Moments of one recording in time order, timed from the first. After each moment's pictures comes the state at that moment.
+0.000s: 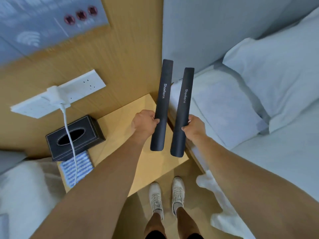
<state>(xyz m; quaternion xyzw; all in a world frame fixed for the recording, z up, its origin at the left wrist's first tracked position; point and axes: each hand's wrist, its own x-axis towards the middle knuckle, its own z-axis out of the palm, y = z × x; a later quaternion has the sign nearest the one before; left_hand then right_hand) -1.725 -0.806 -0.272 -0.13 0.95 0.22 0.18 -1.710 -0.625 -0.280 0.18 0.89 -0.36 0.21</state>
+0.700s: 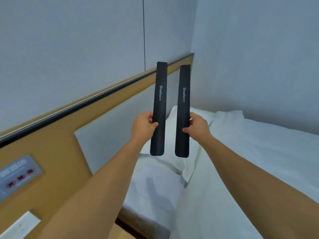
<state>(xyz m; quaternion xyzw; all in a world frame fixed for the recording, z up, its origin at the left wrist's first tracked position) -1.780 -0.568 0.057 0.25 0.87 0.43 -0.03 -1.670 -0.393 0.066 0.26 0.87 -0.37 -0.17</state>
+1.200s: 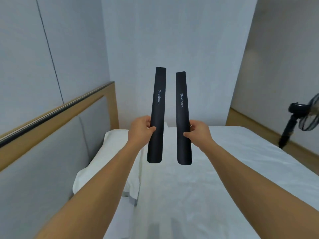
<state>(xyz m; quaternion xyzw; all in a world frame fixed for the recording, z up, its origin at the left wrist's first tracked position) -1.628 -0.452 0.137 0.50 0.72 0.48 0.04 -1.430 -0.348 0.137 0.45 0.77 -0.30 -0.35</state>
